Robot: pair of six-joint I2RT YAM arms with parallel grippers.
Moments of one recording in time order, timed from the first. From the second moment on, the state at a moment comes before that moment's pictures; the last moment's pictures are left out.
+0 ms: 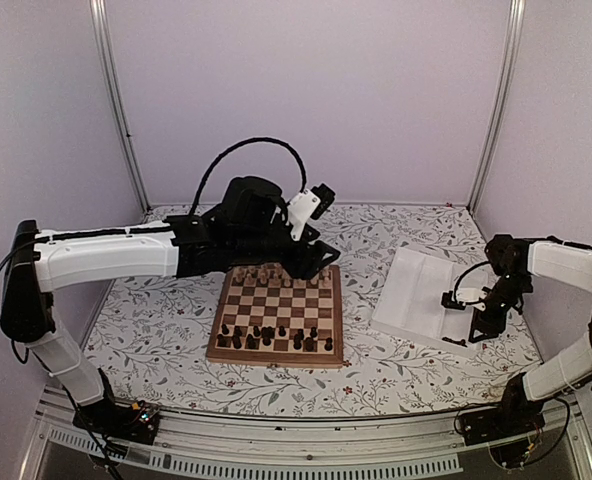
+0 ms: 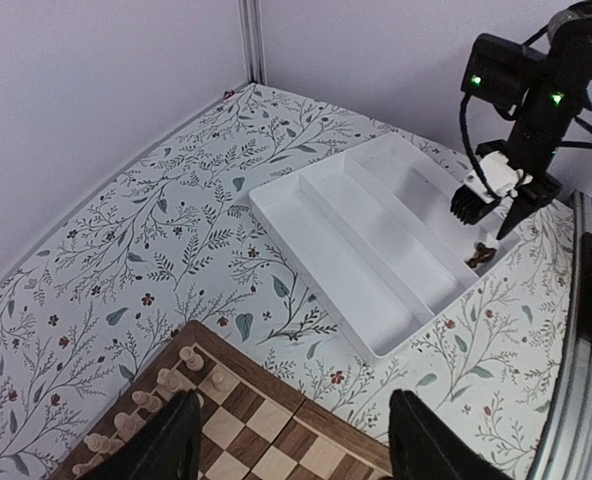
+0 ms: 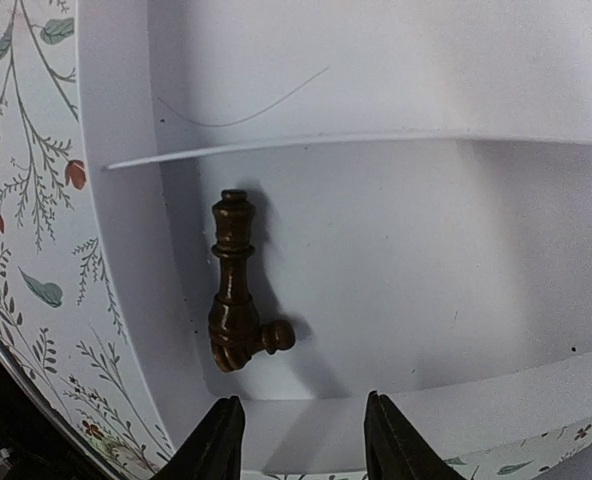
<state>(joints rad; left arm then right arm) -0.98 1.65 1.31 -0.10 -0.01 0.00 0.03 1.38 0.80 -0.95 -0.13 -1.07</state>
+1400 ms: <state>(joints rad) -0.96 1.81 1.47 -0.23 -0.03 0.05 0.09 1.53 0.94 -0.92 -0.17 -0.87</state>
